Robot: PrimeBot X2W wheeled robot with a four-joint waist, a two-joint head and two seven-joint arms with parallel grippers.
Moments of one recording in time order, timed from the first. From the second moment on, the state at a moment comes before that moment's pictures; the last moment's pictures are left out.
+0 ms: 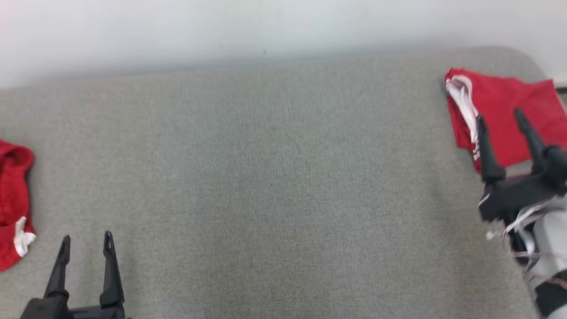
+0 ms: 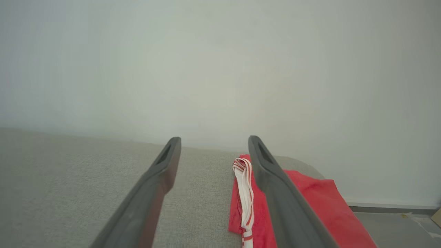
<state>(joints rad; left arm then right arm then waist) -0.01 0.18 0.06 0.08 -0.18 -0.01 -0.26 -0.51 -0.46 0.10 0.50 0.29 0.13 -0.26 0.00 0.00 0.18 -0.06</state>
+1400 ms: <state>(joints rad) 0.08 0.19 0.01 0.14 -0.18 -0.02 -0.23 0.07 -0.08 -0.08 0.16 0.14 0.13 -0.20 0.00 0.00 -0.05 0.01</state>
